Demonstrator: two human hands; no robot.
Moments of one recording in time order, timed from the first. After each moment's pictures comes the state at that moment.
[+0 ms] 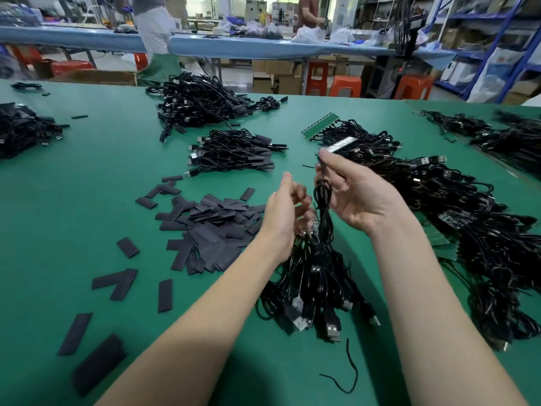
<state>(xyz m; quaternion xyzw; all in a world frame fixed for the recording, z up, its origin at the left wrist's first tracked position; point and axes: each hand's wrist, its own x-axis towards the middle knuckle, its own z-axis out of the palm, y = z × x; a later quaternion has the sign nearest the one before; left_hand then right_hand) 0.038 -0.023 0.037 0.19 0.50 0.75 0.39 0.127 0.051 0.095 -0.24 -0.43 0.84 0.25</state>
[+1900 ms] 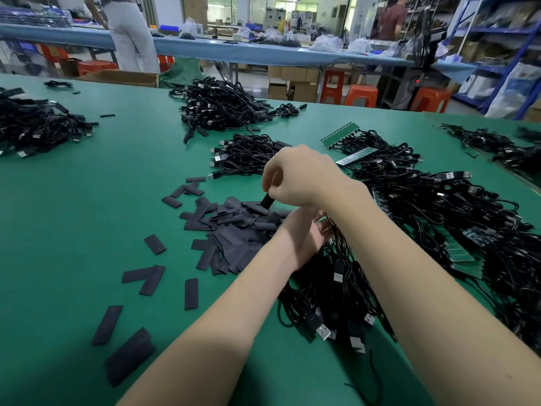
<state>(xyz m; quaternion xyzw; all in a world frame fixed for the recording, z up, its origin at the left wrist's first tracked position) 0.034 -0.037 0.044 0.10 0.44 0.74 0.50 0.038 0.004 0.126 -0.18 -0.98 0.07 0.09</state>
